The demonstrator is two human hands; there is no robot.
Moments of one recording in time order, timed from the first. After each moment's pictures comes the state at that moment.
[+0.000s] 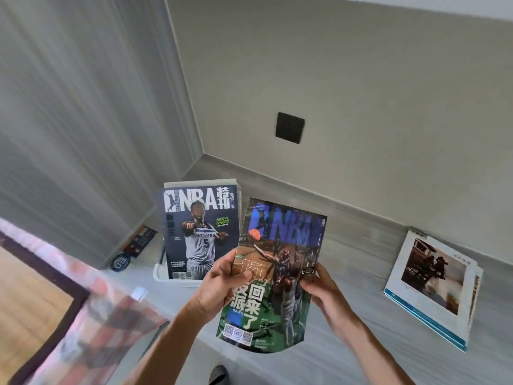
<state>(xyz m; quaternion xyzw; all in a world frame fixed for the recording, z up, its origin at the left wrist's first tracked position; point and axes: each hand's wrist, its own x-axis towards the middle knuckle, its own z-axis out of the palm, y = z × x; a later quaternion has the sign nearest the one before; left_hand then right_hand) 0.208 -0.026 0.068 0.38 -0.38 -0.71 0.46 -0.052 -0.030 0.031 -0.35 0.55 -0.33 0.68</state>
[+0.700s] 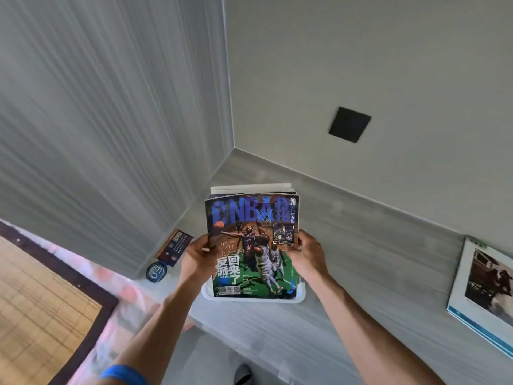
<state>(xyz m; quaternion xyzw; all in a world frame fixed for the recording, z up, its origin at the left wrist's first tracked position) 0.394 -0.110 0.003 0.74 -0.39 -0.38 0.40 0.156 -0.145 0.011 -0.55 0.69 -0.25 0.41</state>
